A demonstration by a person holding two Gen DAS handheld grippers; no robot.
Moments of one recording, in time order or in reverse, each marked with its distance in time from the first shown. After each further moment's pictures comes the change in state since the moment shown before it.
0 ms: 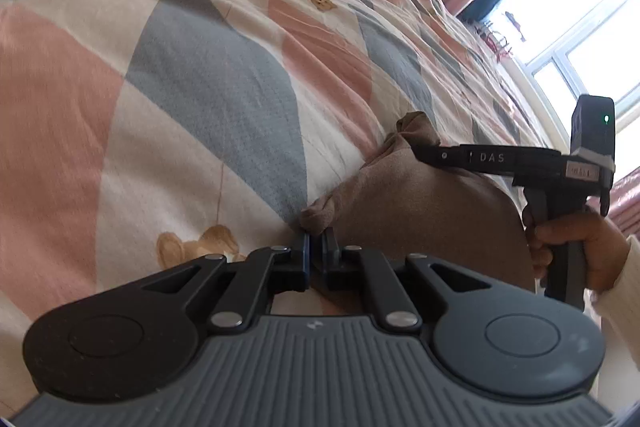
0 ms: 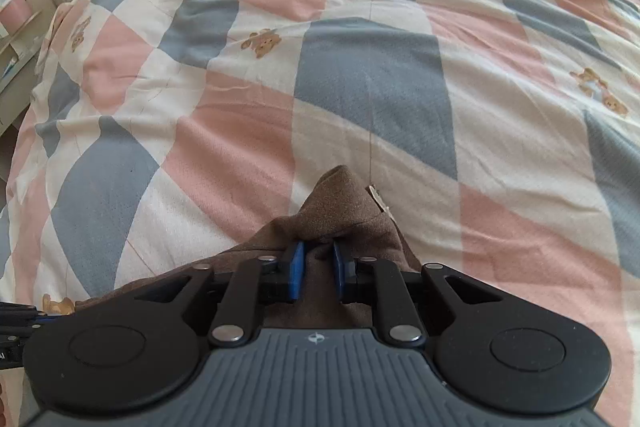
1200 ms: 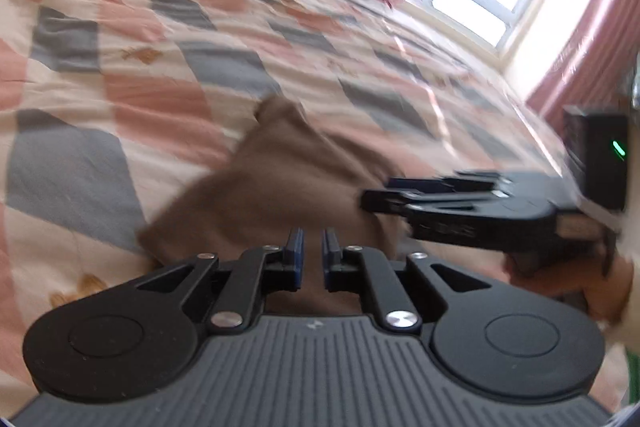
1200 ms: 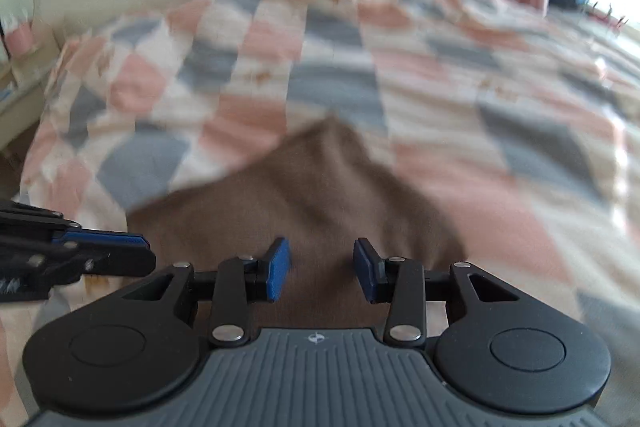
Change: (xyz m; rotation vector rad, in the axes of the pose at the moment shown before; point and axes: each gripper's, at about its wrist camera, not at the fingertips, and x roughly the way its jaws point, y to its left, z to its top) left arm -0.009 -0.106 -0.046 0.479 -0.001 -0.090; right arm -0.089 0.034 -0.116 -0.003 -0.194 -0.131
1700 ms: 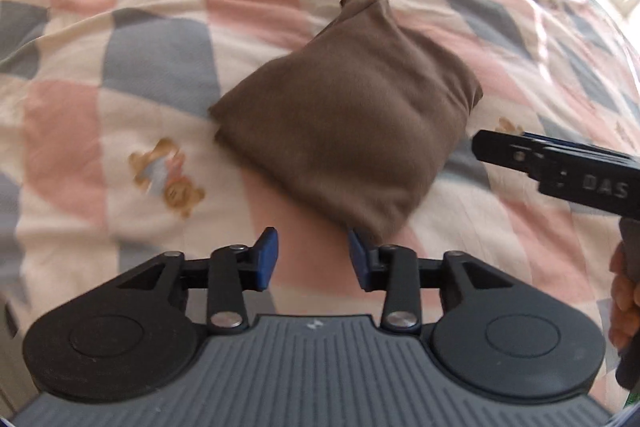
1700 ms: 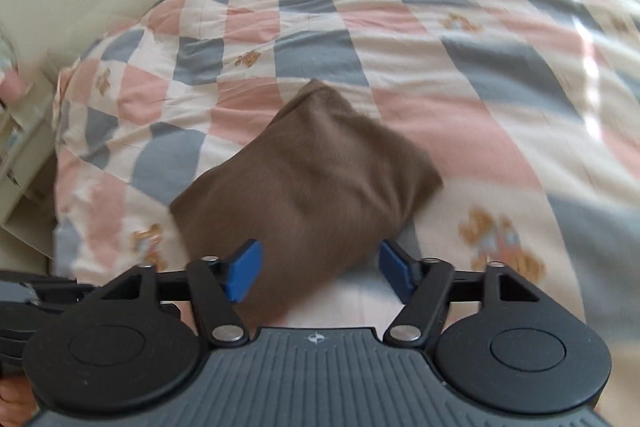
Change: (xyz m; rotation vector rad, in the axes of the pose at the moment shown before) left arm -0.033 -0.050 0.010 -0.161 0.350 0.354; right arm -0.083 -0.019 0.000 0.282 0.137 0.080
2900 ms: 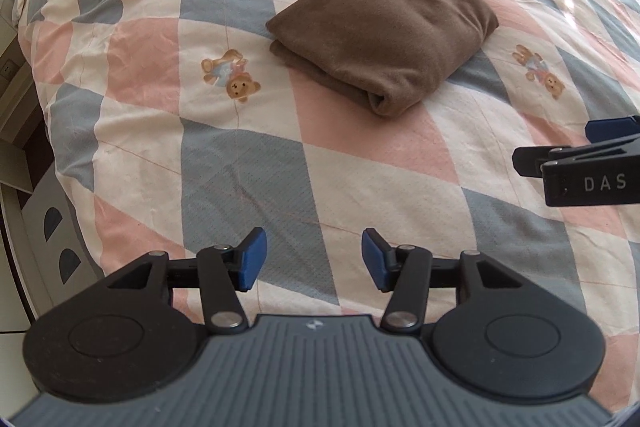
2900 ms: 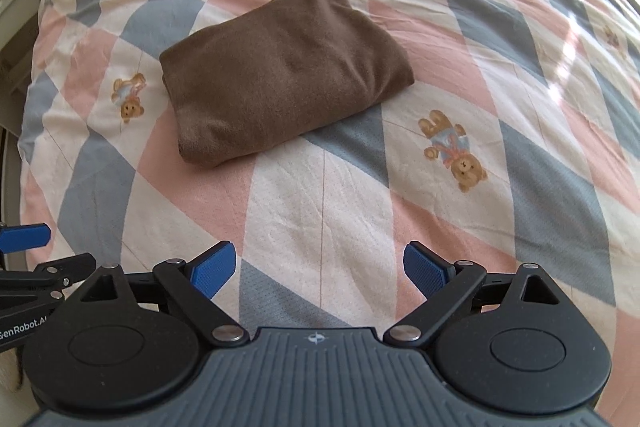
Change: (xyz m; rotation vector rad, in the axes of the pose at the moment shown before) left arm -0.042 -0.027 -0.080 -0.038 0.047 0.193; right arm -0.022 0.027 -0.045 -0.257 0.265 -0.199
